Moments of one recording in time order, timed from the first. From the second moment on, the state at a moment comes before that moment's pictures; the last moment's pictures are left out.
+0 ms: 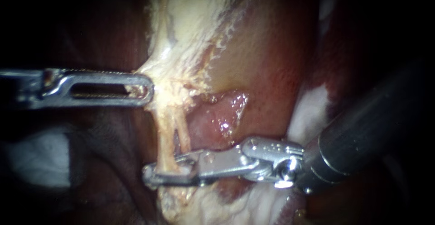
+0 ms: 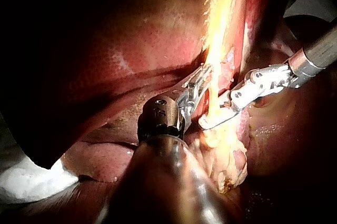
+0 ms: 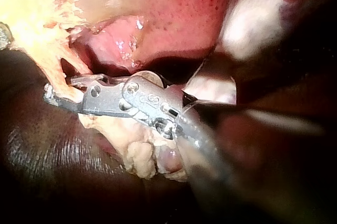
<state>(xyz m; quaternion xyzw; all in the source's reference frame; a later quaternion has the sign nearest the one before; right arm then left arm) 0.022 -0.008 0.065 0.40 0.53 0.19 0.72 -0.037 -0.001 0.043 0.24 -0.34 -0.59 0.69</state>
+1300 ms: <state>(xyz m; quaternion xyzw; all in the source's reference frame) 0.023 -0.005 0.065 0.26 0.64 0.09 0.72 -0.037 -0.001 0.042 0.24 -0.34 -0.59 0.69</state>
